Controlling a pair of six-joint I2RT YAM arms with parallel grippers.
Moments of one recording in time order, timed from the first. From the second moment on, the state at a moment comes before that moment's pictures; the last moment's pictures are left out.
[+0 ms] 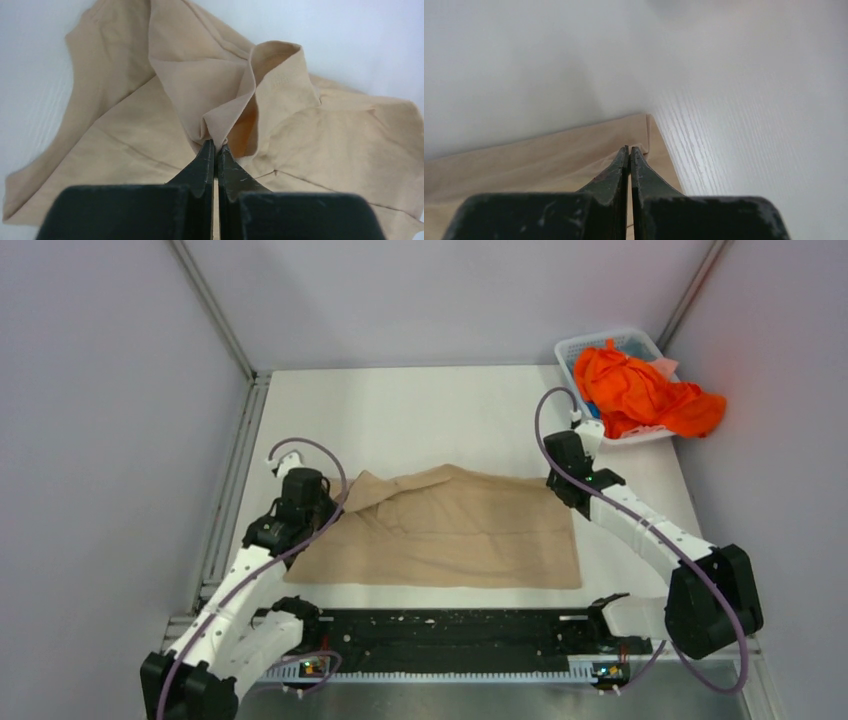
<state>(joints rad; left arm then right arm) -0.29 0.90 0.68 -0.52 -0.22 -0.72 0.39 1.28 0.82 -0.37 0.54 0.52</state>
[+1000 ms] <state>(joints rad) -0.29 0.40 0.46 -0.86 -0.17 -1.00 0.40 1.19 0.76 -0.56 0.66 0.70</state>
